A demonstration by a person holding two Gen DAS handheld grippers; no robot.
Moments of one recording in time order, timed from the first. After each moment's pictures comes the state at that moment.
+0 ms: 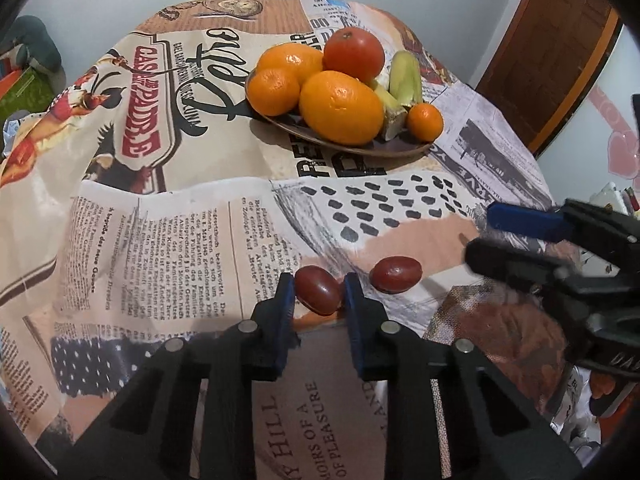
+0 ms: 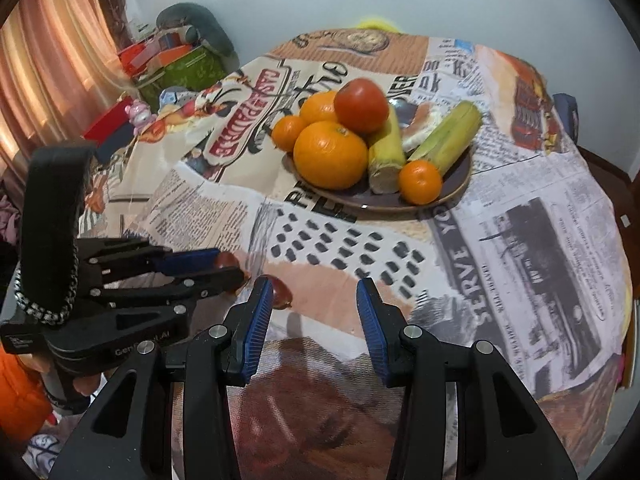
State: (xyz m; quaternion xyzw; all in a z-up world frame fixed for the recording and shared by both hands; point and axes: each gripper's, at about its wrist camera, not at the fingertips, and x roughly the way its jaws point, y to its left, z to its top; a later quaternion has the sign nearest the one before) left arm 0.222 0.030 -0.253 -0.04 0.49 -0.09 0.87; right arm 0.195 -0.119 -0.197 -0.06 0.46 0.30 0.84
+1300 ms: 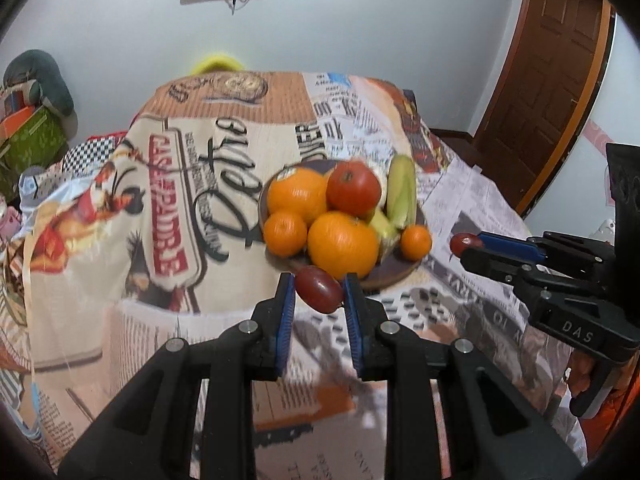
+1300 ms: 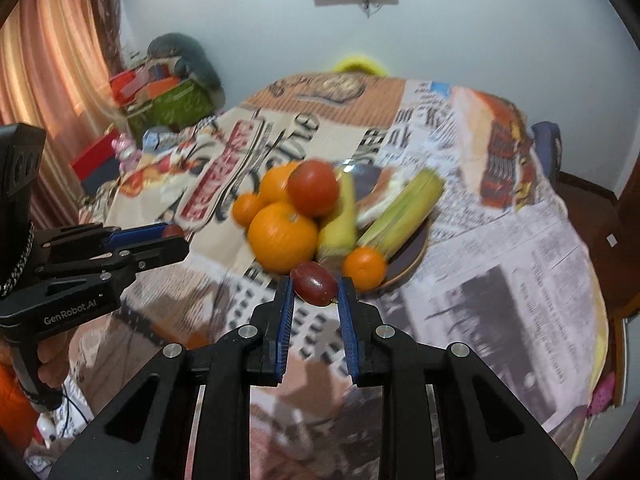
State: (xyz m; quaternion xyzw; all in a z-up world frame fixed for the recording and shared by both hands) left arm 0.257 0.035 -0.179 -0.03 0.40 -0.08 0.91; right arm 0.241 -0.146 -0.154 -0.04 0.39 0.27 0.88
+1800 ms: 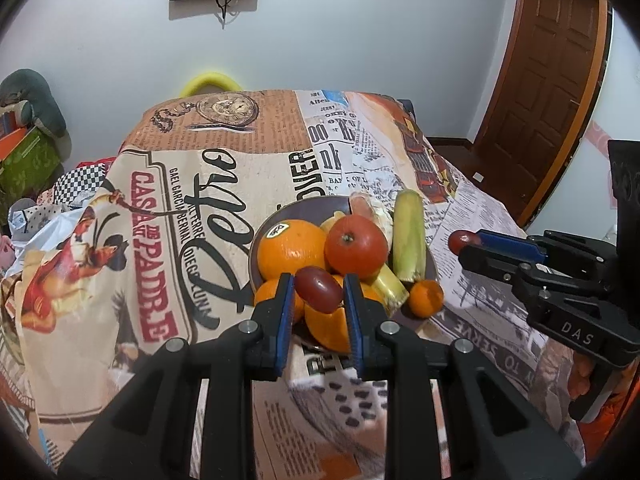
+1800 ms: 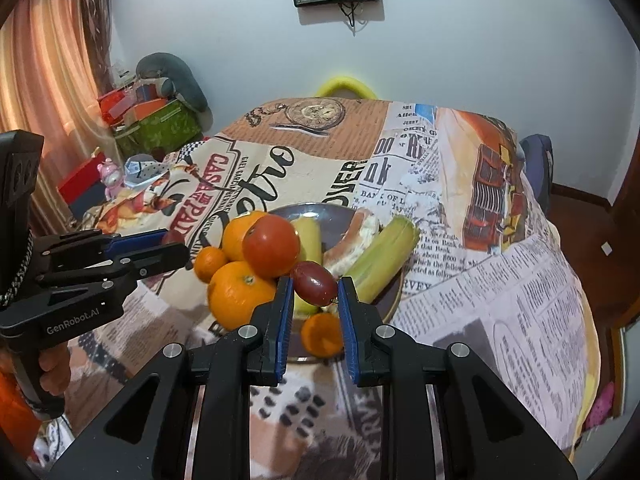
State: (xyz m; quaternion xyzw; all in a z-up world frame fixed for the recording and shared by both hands) left arm 0.311 0.029 -0.175 -0.02 0.38 -0.09 0.92; right arm 0.282 -0.148 -0.151 -0.04 0.37 0.26 0.89
